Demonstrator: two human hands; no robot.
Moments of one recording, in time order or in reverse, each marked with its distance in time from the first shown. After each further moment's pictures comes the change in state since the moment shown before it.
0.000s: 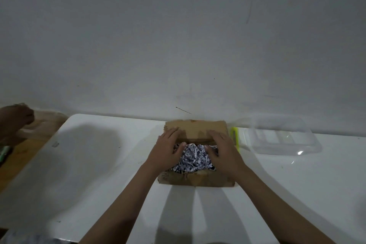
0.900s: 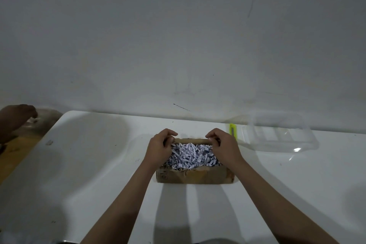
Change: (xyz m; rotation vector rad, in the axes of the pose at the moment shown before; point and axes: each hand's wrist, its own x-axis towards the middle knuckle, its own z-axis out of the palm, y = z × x) left_hand 0.008 -0.012 0.008 -0.287 0.169 -0.129; right_hand 0.017 0.009 0.005 0.217 0.080 0.183
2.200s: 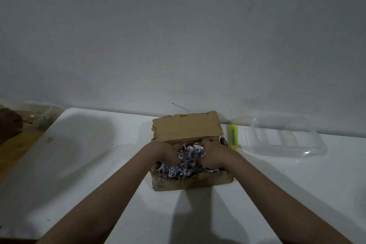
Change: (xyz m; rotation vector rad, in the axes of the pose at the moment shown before) left_hand 0.018 0.081 -0.010 0.732 -0.983 -0.378; right_hand 0.014 -0.032 -0.011 -0.436 -0.735 0.210
